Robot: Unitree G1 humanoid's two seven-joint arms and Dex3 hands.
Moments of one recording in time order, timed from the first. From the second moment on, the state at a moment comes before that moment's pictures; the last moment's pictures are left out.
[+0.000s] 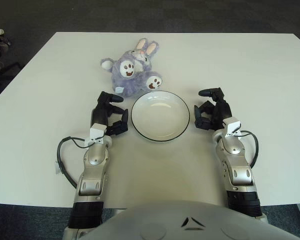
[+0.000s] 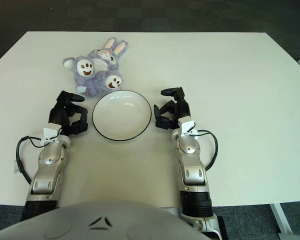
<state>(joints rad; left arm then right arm) 0.18 0.01 -0.01 -0.22 0.15 -0.06 0.14 0.06 0.02 0.04 -0.24 -0.11 0.13 -0.06</state>
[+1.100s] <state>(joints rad) 0.18 0.00 -0.01 -0.22 0.16 -0.07 0.15 0.07 0.02 0.04 -0.25 -0.11 0.14 -0.07</state>
